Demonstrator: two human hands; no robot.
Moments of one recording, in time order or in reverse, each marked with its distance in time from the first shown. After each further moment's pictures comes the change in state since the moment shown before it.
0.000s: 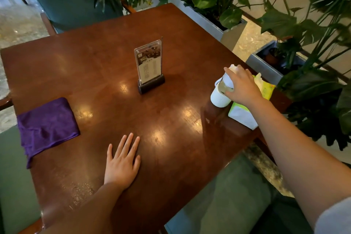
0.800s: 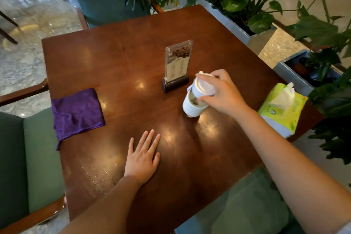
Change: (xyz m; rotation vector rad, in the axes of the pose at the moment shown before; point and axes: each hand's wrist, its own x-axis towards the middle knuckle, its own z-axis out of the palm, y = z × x) left_hand -0.001 -0.001 -0.002 0.018 0.005 -0.013; right_hand -0.029 -0.133 0.000 0.451 0.026 -0.369
